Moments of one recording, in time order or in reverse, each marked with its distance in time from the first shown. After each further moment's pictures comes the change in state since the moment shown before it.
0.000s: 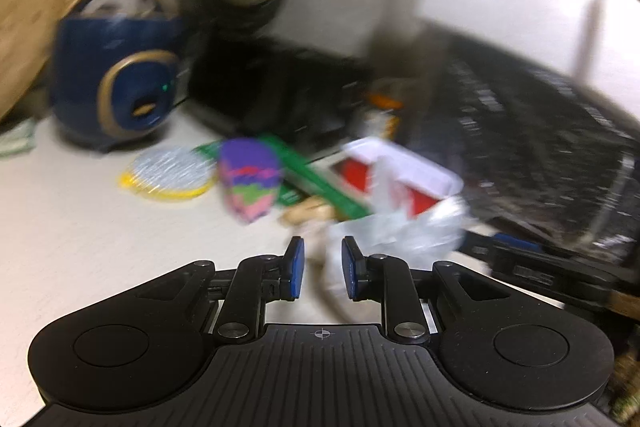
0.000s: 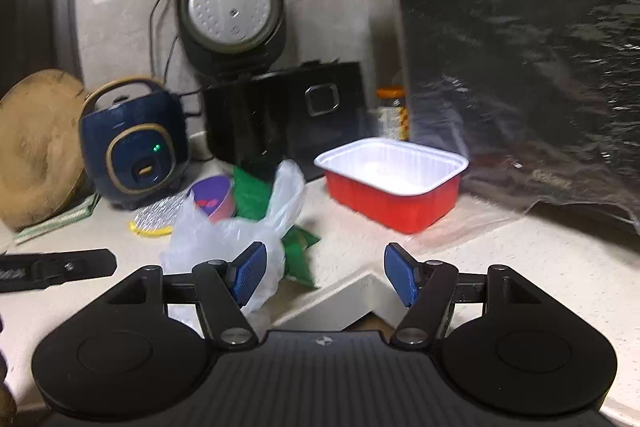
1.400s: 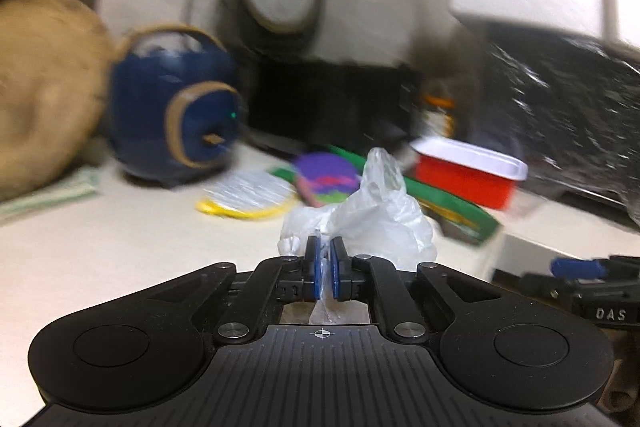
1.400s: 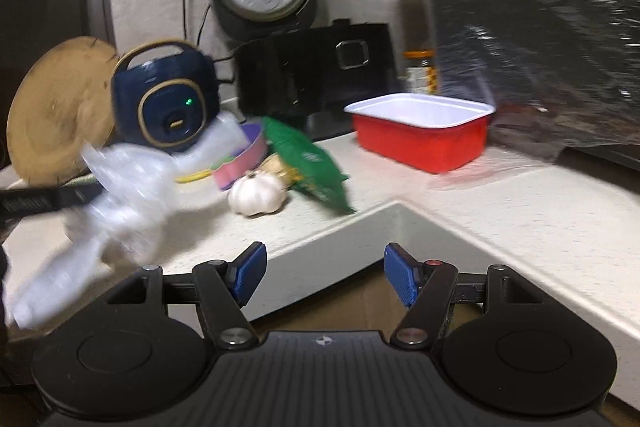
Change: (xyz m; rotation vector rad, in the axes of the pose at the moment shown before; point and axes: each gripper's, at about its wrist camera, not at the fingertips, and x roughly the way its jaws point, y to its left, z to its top) left arm -0.016 0.036 -0.021 0.136 -0.075 0.244; right arm -0.002 0.008 -0.053 -0.047 0.059 0.105
